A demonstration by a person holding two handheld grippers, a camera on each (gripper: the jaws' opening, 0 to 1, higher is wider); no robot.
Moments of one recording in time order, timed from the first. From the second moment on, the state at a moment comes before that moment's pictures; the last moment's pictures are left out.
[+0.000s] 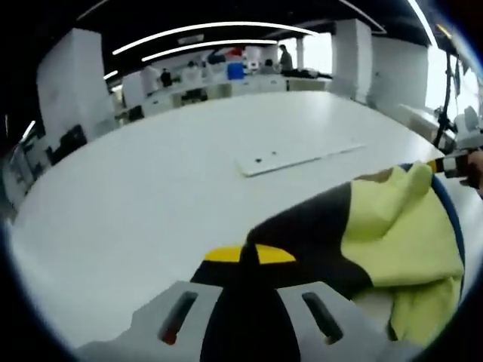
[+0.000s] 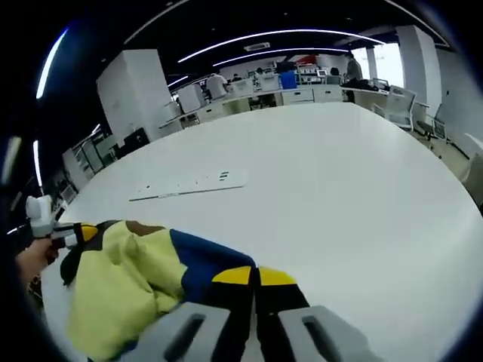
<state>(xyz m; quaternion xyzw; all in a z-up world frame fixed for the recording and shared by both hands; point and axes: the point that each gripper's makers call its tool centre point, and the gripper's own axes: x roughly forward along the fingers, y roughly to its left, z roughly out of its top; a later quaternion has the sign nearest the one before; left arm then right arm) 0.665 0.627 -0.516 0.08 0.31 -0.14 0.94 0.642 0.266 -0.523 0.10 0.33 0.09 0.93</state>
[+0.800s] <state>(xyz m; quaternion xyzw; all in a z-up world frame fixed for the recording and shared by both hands) 0.608 0.587 -0.423 0.08 0.18 -0.25 0.95 0.591 0.306 -0.469 0.09 0.32 0.15 0.93</state>
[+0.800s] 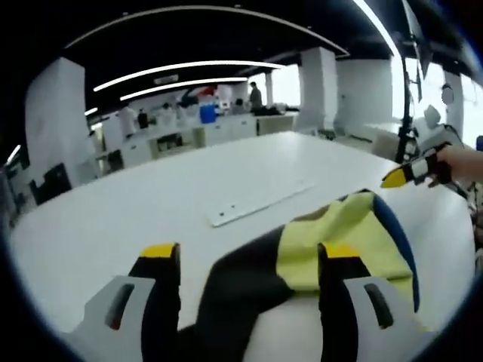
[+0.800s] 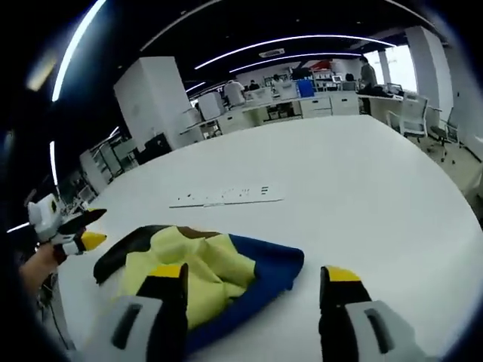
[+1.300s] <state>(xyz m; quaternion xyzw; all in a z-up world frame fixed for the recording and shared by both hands) 0.550 0.570 -0.423 0.08 0.17 -0.31 0.93 0.503 0.363 -0.473 0.06 0.34 0.25 0.90</state>
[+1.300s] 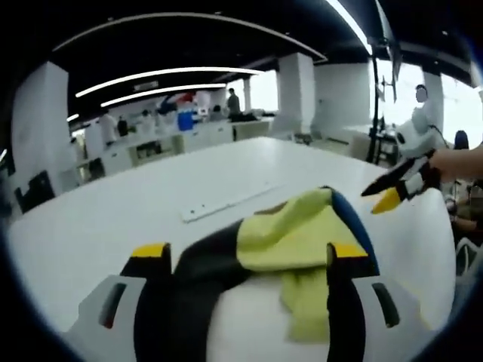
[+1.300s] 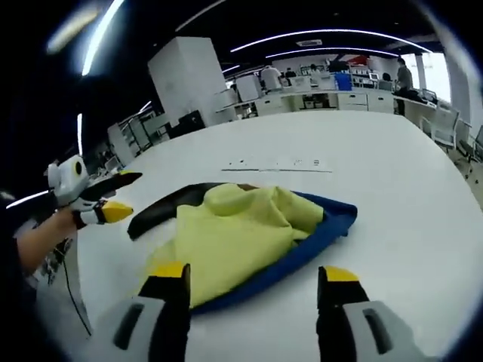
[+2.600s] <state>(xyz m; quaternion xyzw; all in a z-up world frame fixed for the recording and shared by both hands) 0.490 0.568 -0.517 0.11 0.26 -0.35 0.89 0.403 0.452 -0.532 -0.05 0.33 0.38 0.86</state>
